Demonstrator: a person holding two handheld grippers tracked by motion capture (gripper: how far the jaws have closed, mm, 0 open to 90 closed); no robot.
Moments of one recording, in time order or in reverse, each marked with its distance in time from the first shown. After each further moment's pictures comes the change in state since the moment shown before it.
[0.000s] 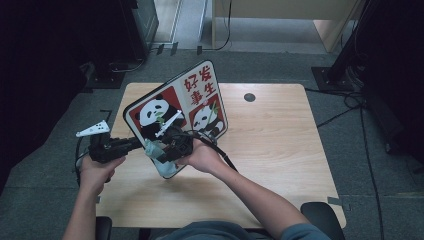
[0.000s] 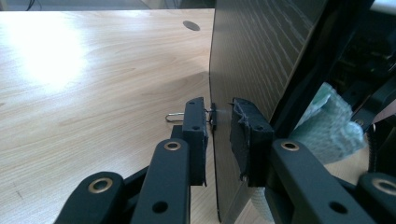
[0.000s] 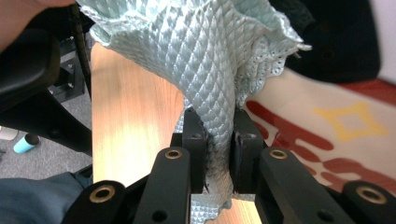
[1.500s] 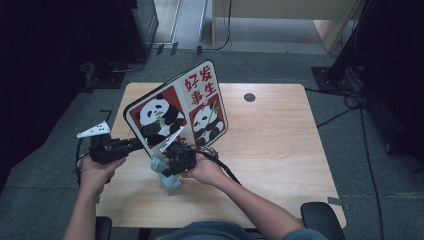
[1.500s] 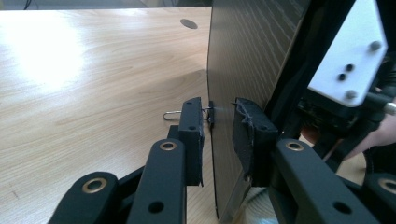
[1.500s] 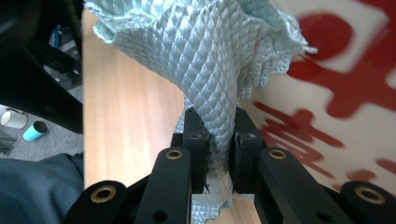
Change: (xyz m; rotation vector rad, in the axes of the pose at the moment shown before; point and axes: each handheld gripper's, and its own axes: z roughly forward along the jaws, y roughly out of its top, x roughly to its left) left arm -0.002 -0.002 0.000 0.006 -0.003 0.013; right arm 0.002 -0.038 0.033 0.047 0.037 0.022
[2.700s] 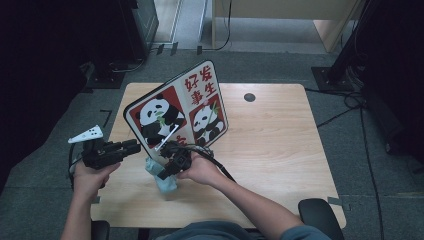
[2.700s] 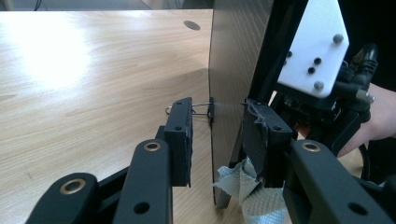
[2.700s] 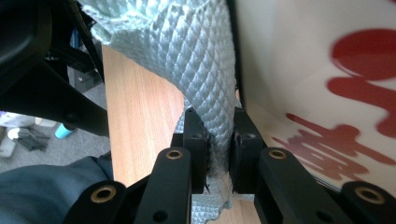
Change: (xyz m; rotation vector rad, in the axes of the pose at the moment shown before) left arm -0.005 -0.007 -0.017 -0.014 0.017 -0.007; right arm 0.003 0.012 0.007 0.060 0.070 0.094
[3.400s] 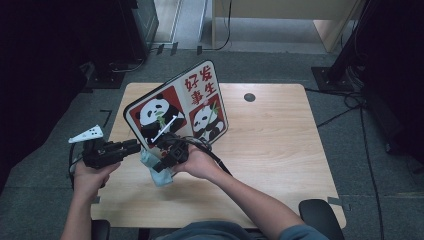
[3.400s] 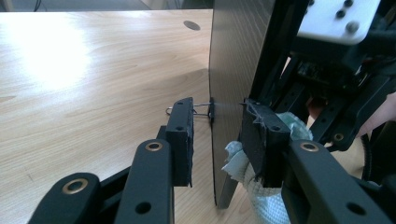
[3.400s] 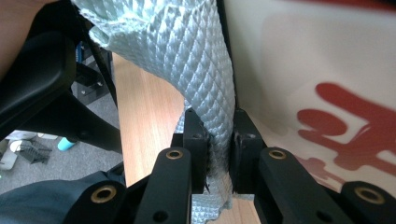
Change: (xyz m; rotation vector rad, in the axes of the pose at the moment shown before) left arm 0.001 0.000 0.001 -0.001 0.000 0.003; right arm 0.007 0.021 -0.021 -0.046 -0.007 -0.003
